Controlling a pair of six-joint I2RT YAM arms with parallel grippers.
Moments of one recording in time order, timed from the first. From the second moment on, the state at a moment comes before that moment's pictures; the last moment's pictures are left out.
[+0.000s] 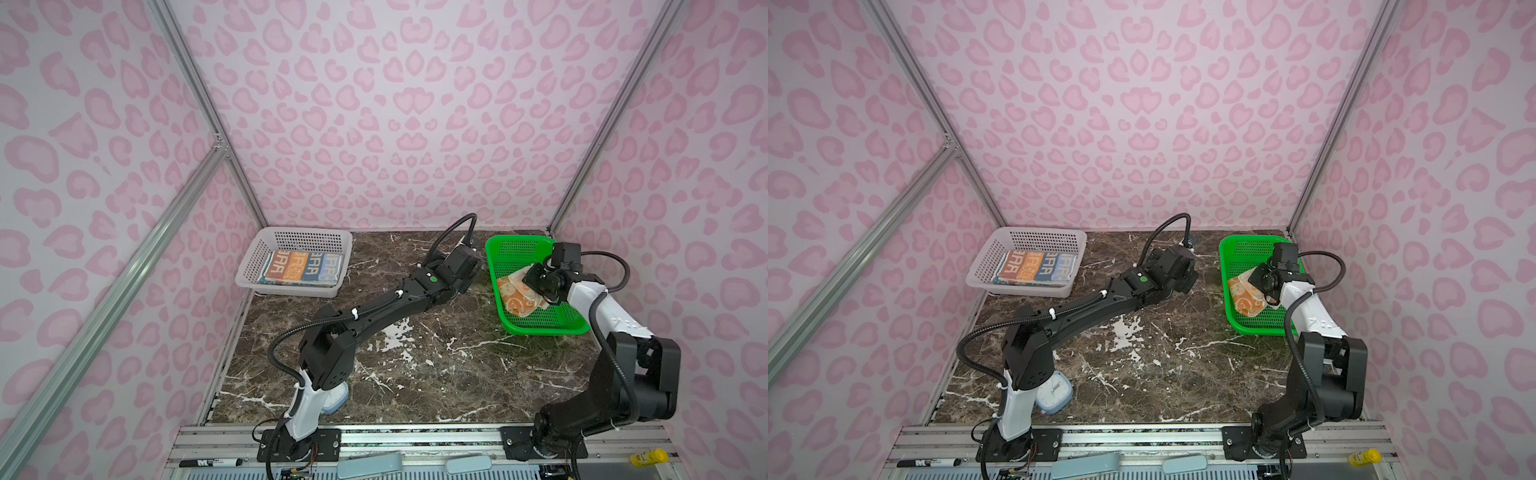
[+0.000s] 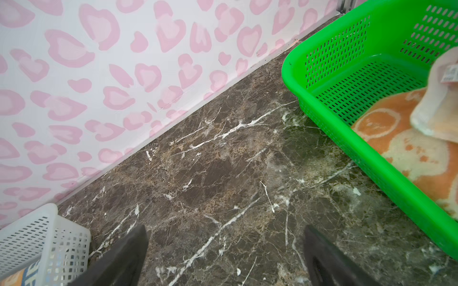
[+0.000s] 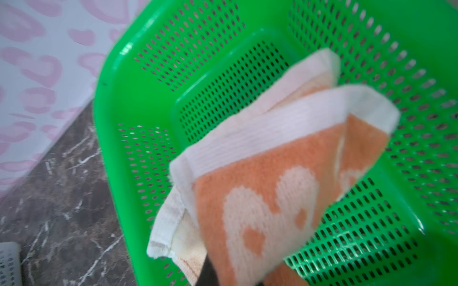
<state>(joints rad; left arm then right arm) -0.94 2.04 1.84 -0.44 -0.56 -0.03 -0.13 1.50 1.14 -0.49 -0.09 0.54</state>
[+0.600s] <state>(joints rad) -0.86 1.49 1.27 -0.41 -0.64 -0.30 0.51 1.48 1.47 -0.62 -0.06 0.54</state>
